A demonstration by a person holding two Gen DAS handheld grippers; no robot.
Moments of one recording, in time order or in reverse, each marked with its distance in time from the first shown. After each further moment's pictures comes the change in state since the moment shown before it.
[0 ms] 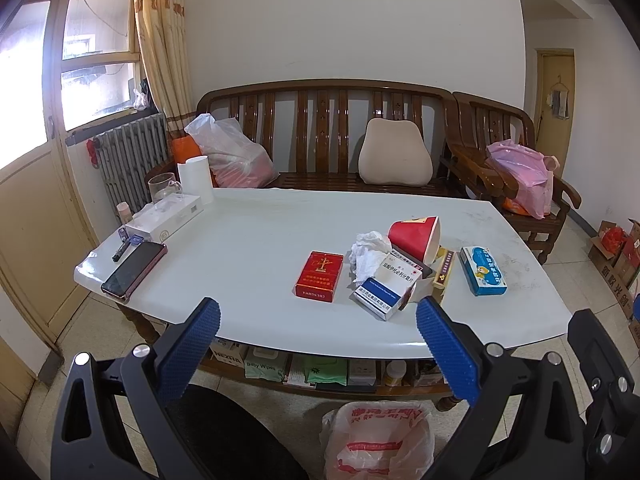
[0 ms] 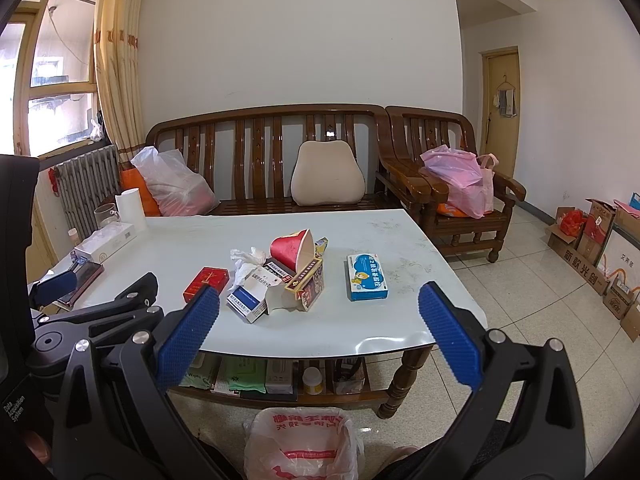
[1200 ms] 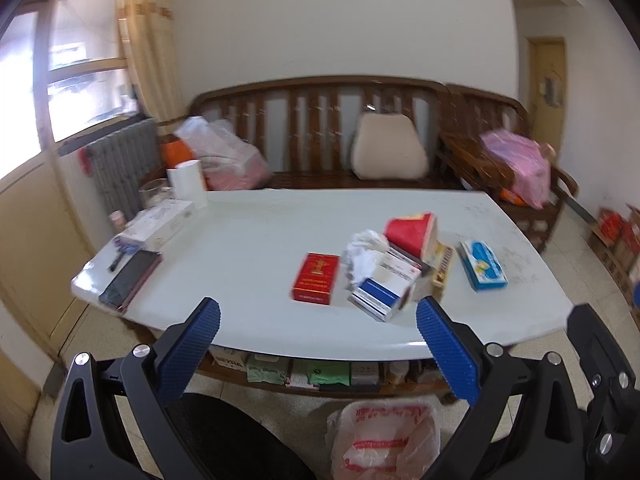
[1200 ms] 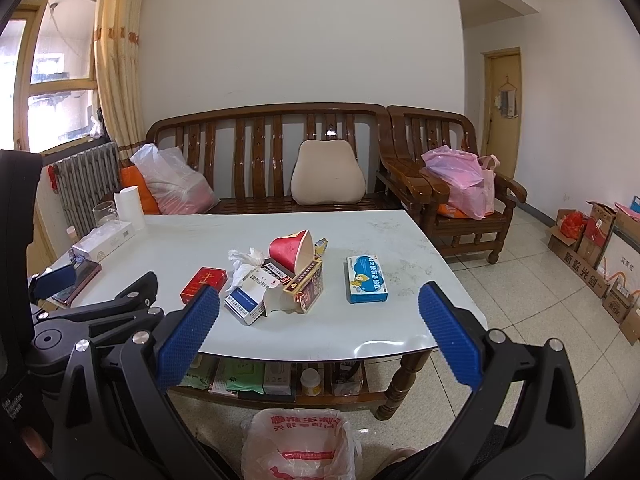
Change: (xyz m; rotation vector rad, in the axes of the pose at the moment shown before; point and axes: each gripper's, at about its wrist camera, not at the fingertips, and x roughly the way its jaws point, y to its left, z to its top) left arm 0.011 0.003 0.009 0.062 0.031 -0.036; right arm 0.004 -0.003 0.003 -0.018 0.018 0.015
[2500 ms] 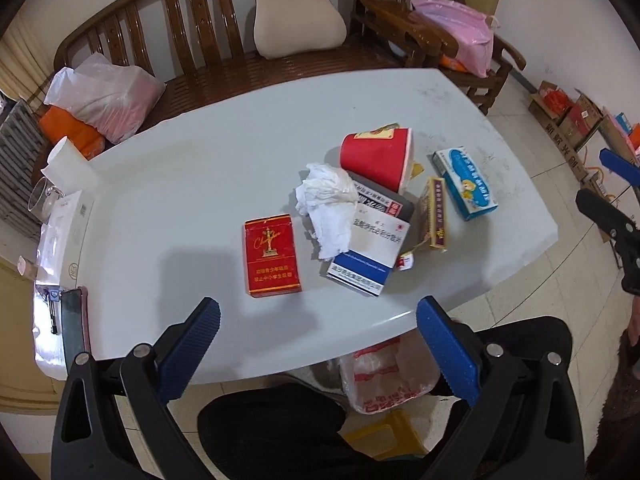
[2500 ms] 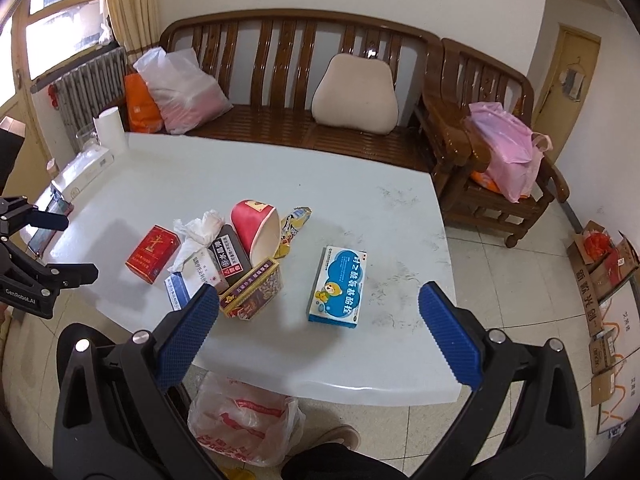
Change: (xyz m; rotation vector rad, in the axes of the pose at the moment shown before) left arm 0.145 -0.004 0.088 0.280 0.518 -0.254; right arm 0.158 -0.054 0.096 -0.207 0.395 0.073
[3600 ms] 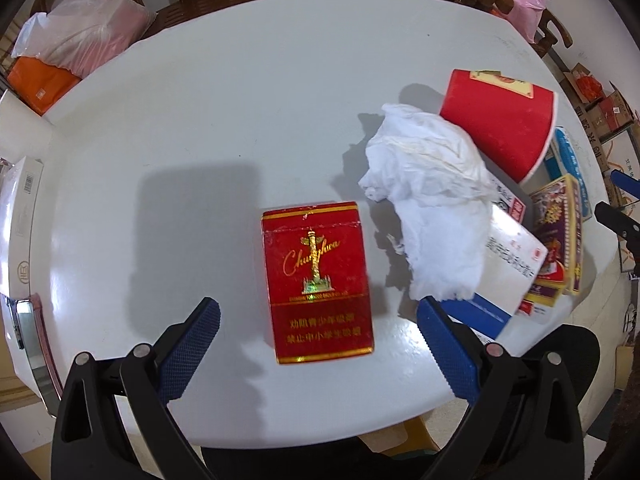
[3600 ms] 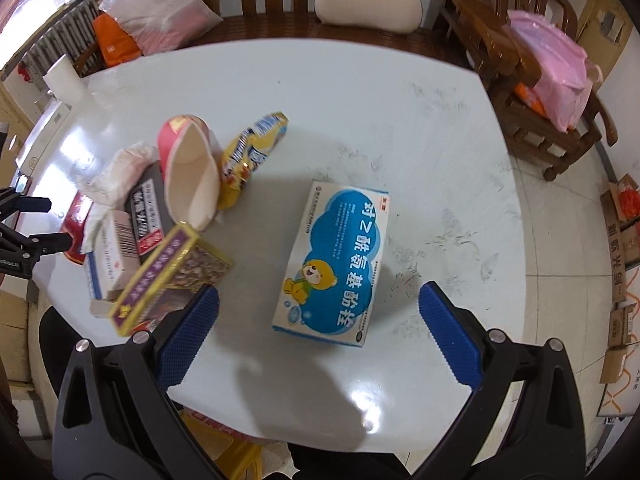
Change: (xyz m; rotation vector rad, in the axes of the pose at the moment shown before) left arm 0.148 0.058 0.028 -0.063 0.245 -0.027; right arm 0.173 -0.038 -0.006 0.051 0.351 0.105
